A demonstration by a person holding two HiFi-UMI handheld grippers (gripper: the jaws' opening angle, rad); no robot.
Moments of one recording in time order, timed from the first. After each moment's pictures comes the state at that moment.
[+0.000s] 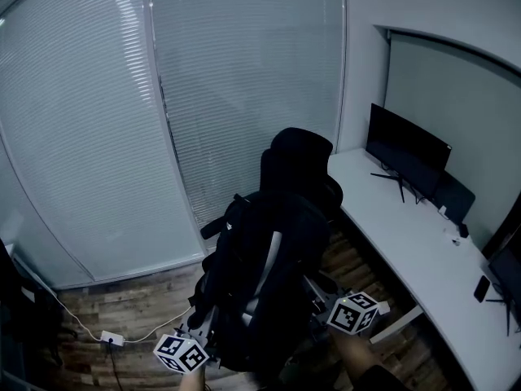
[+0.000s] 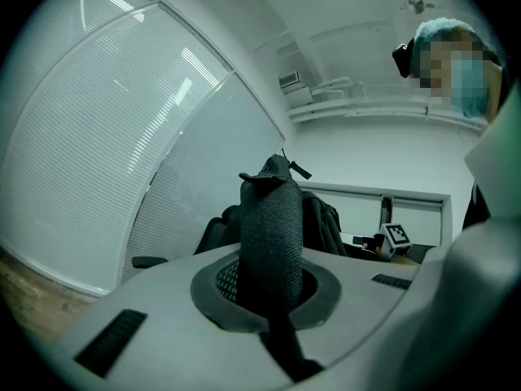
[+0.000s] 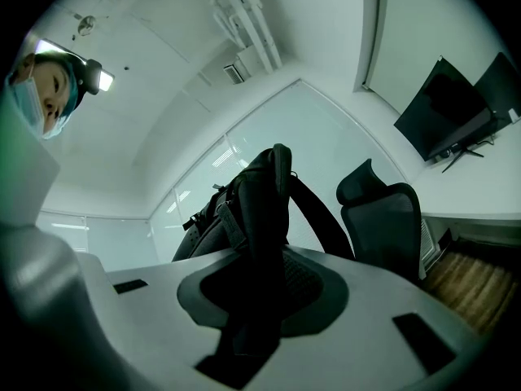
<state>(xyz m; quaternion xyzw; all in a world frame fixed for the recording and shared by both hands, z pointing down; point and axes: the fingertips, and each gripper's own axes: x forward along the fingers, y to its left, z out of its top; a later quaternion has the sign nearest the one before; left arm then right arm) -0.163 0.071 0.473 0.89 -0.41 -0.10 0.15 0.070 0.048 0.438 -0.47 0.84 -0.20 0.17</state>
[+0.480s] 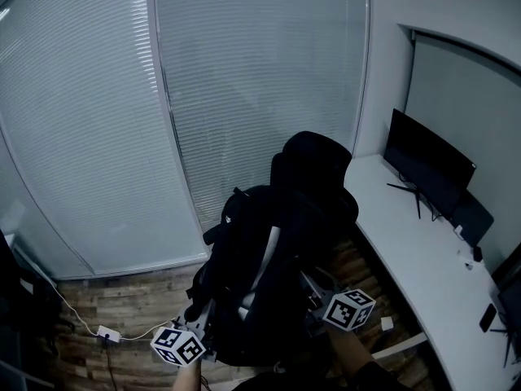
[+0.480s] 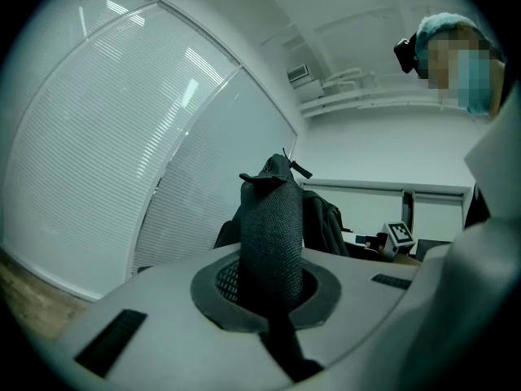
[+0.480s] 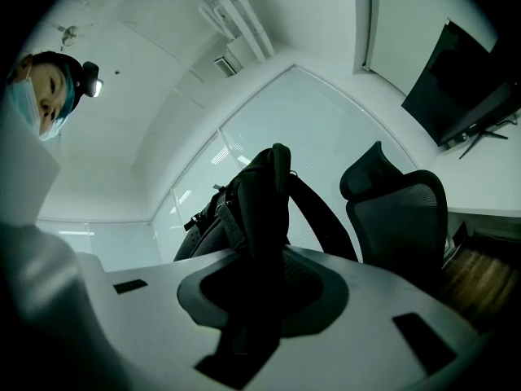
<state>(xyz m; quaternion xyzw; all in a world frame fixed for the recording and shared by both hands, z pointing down) -0.143 -0.037 0.475 0.88 -0.45 -0.09 0.15 0.087 -0.074 0.446 -0.44 0.86 -0.22 0.17</state>
